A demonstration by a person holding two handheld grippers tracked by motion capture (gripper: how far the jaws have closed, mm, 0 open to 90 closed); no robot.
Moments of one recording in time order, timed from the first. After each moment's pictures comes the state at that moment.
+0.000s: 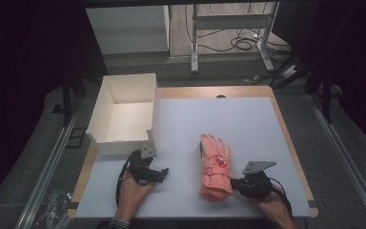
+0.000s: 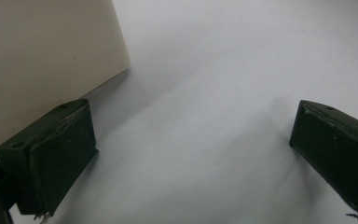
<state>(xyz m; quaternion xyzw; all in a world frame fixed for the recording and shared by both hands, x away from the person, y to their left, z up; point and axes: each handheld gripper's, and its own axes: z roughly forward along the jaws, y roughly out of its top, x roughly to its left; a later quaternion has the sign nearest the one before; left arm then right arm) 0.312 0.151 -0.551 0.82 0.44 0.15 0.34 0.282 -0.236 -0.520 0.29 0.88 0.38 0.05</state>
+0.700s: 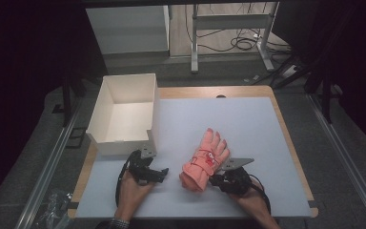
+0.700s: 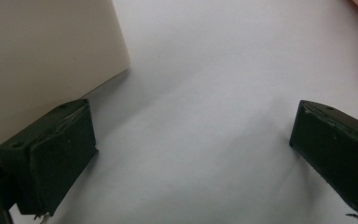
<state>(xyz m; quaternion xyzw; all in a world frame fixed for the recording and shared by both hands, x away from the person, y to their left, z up) 0.312 0.151 -0.551 0.82 0.44 0.15 0.34 0.294 -0.182 -0.529 0.29 0.87 0.38 0.06</state>
